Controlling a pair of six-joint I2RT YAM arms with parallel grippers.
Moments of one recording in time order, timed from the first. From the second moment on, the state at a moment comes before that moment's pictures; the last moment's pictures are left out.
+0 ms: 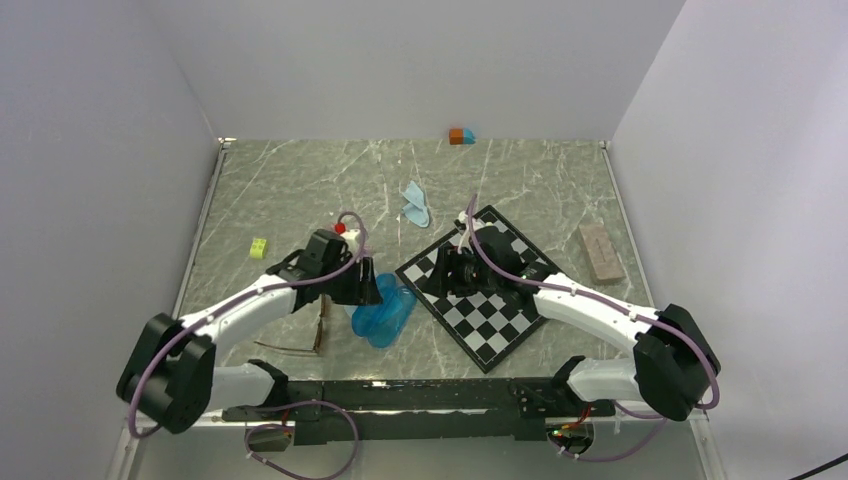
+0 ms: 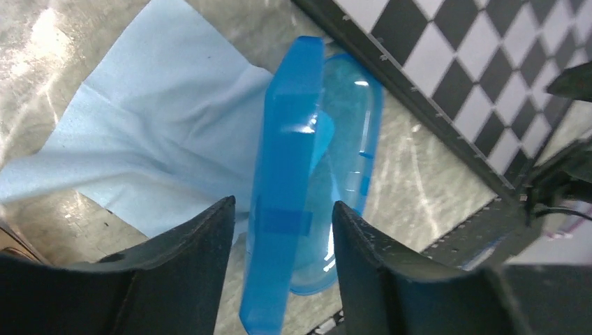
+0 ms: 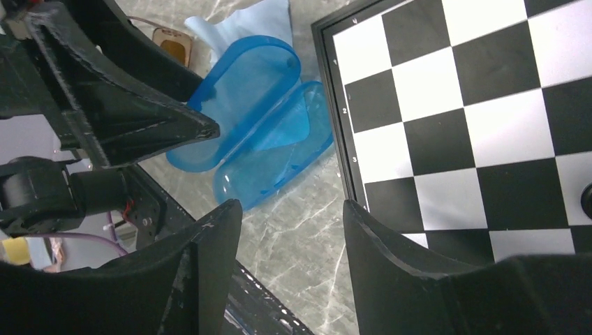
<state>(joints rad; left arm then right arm) -0.48 1.20 0.61 -0.28 0.31 -0.44 0.73 1.26 0.72 -0.11 -0.23 0.63</state>
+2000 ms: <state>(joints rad) -0.55 0.60 0.51 -0.49 -0.16 -0.88 0.83 1.96 1.41 -0.06 0.19 -0.64</state>
